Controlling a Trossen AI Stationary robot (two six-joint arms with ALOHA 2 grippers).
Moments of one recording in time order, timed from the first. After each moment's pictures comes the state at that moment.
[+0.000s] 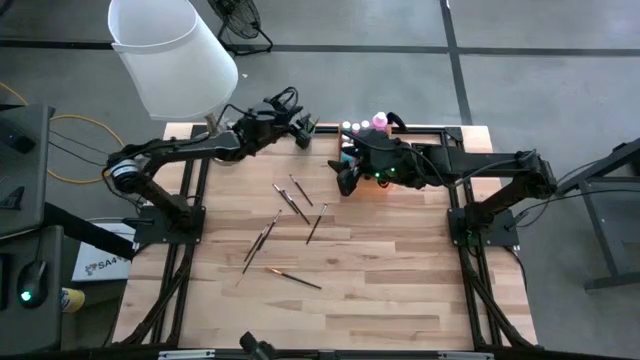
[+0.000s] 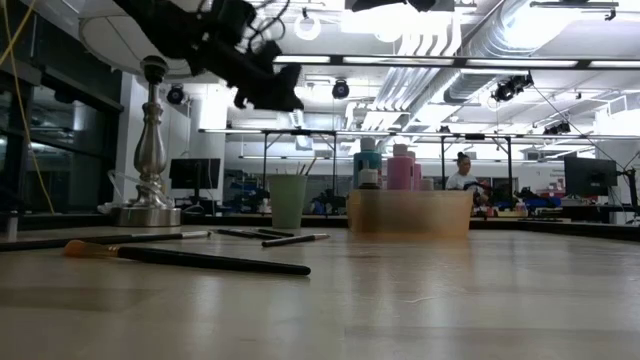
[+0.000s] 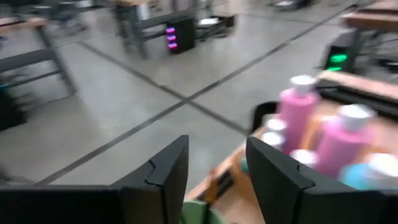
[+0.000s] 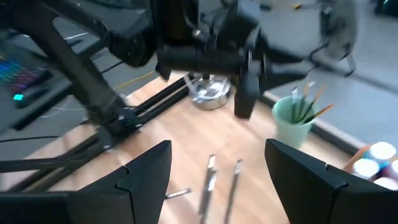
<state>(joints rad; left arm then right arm) 0.54 1.49 0.99 0.34 -0.26 0.01 0.02 1.46 1.52 -0.52 0.47 0.54</state>
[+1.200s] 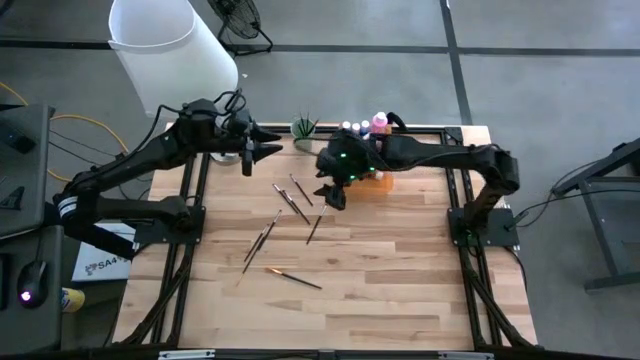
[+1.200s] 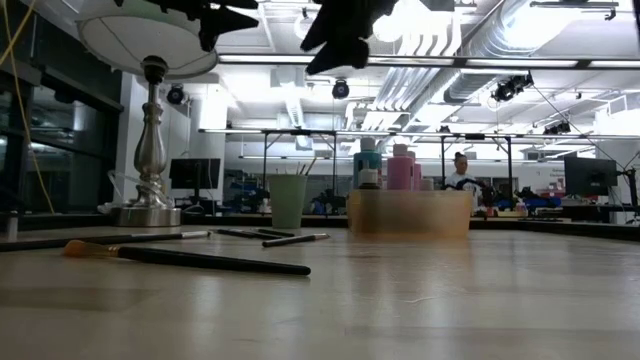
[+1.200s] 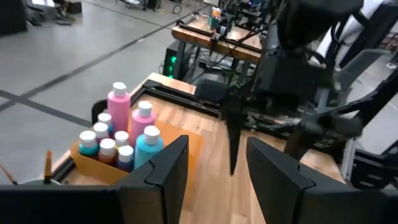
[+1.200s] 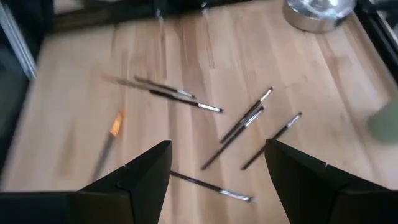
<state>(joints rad) 0.54 0.95 0.99 -0.19 0.39 -0.17 -0.14 1.73 1.63 -0.65 -0.16 0.08</state>
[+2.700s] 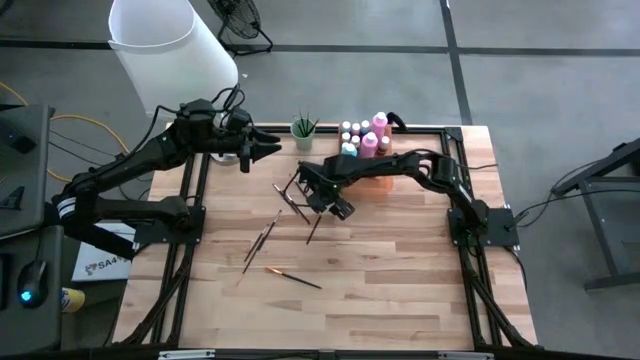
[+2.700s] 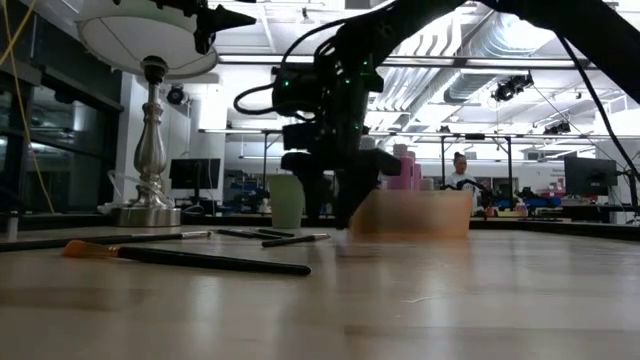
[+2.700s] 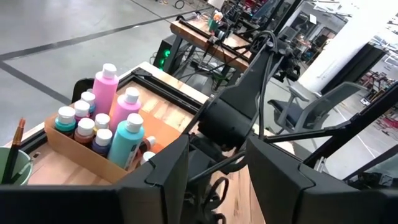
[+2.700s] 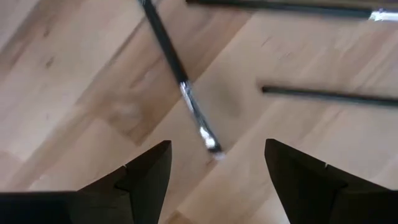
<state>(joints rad) 0.54 0.94 0.99 -0.19 0.40 -0.38 -0.19 2.22 1.74 -0.86 -0.10 -0.89</state>
